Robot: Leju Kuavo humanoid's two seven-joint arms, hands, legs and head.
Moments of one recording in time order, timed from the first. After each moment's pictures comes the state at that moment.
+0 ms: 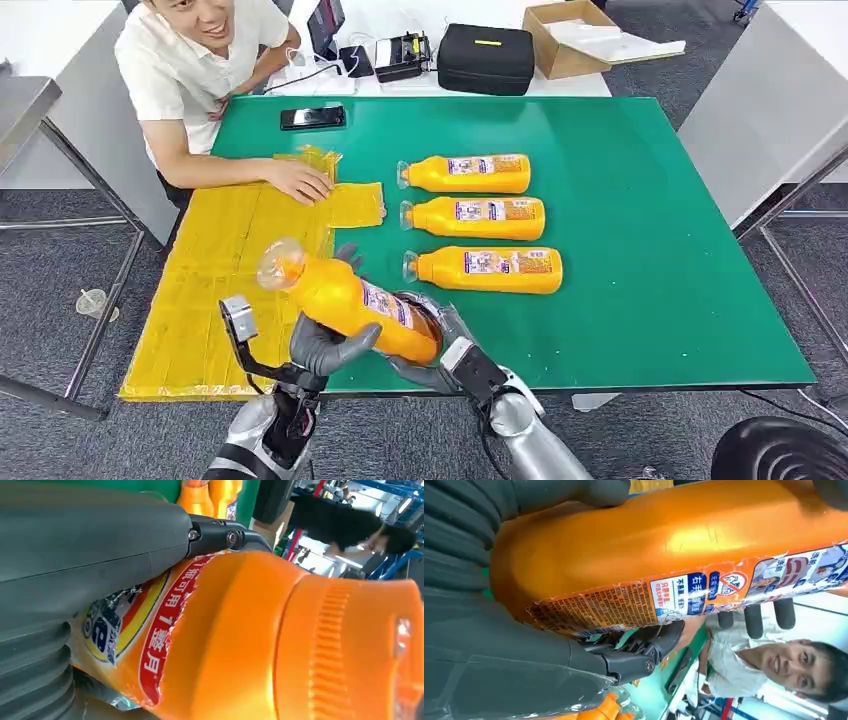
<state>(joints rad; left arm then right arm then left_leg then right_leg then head) -0.21 -0.24 -0.37 -1.11 0.44 -0.35 -0.39 -0.16 0.07 0.46 -1.12 0.34 0.22 -0.68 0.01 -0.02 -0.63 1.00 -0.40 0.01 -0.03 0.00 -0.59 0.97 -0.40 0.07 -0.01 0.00</state>
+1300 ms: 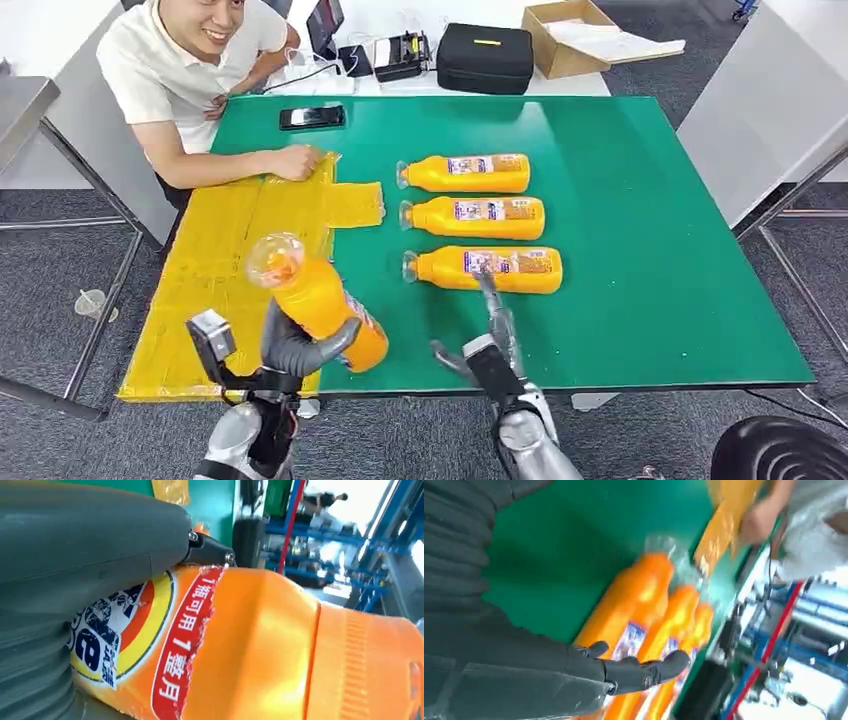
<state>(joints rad) -0.12 -0.22 -0.32 -1.32 0.16 -0.12 -0.45 -0.09 0.10 0.30 -1.08 0.45 -0.26 -0.65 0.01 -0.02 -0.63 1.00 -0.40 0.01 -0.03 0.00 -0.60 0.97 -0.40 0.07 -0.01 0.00</state>
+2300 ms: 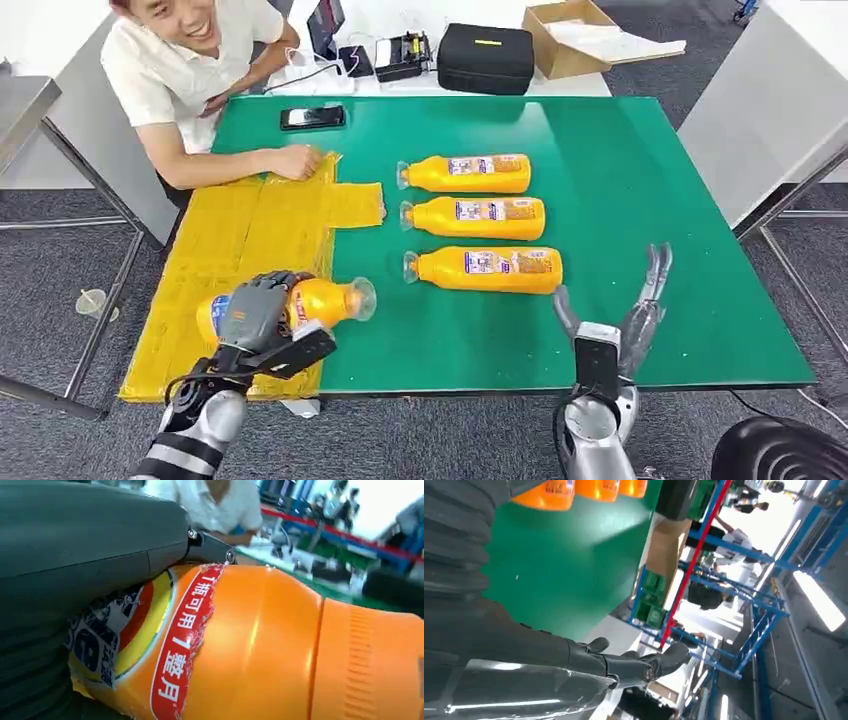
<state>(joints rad) -0.30 -0.01 -0.37 -1.15 -0.95 0.22 -0.19 -0.02 0.10 0.05 -1.41 0.38 -0.60 -0.70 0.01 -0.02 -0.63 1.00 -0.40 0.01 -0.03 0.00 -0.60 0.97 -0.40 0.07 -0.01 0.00</state>
